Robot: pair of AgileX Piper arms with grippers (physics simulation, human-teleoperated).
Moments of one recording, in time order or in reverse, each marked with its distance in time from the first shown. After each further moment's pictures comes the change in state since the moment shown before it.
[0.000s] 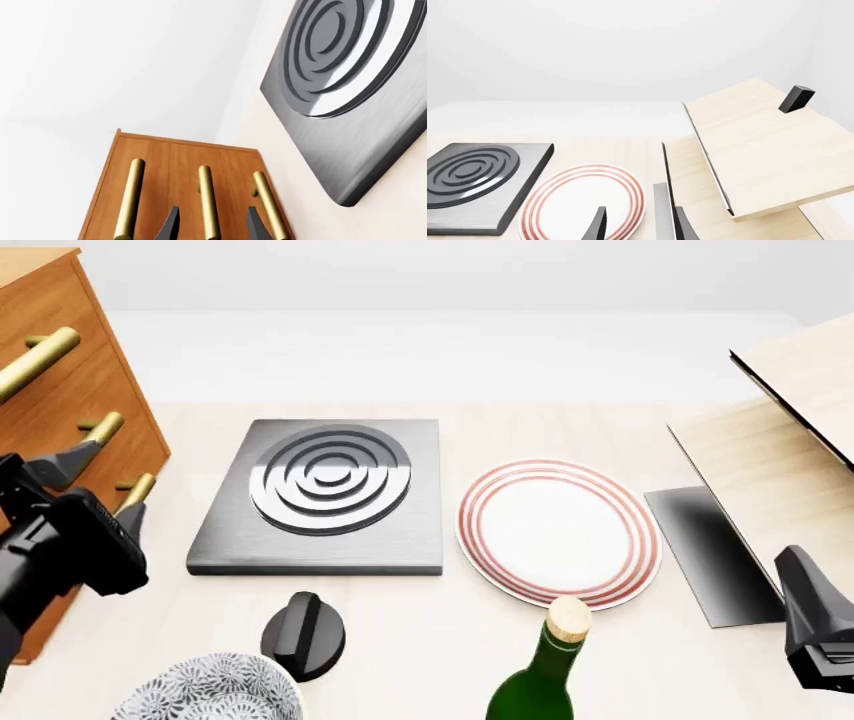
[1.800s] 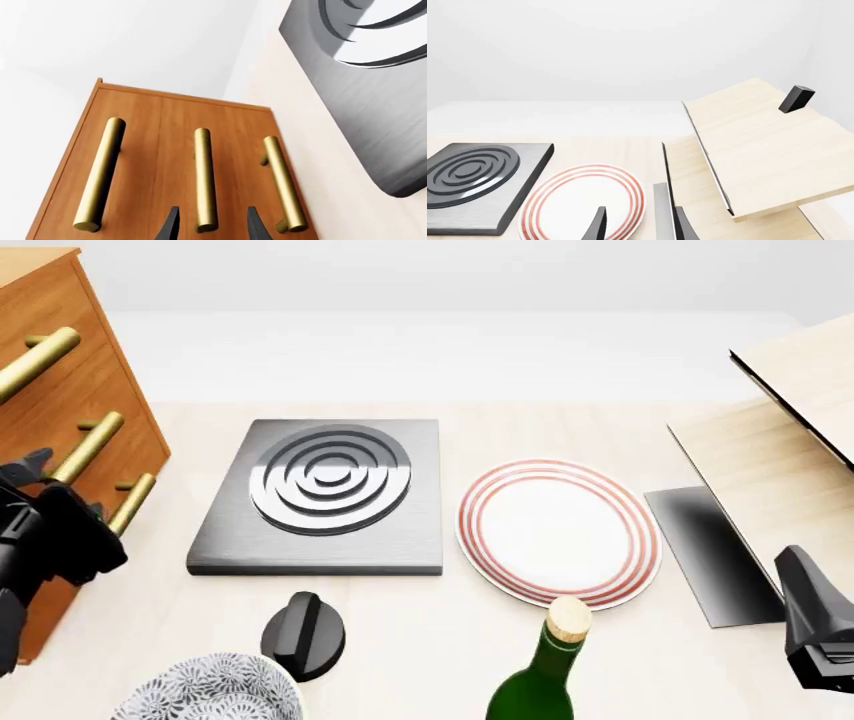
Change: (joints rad) left arm 0.208 0.323 -0.063 -0.257 0.030; right arm 0.000 0.000 0.000 0.000 0.000
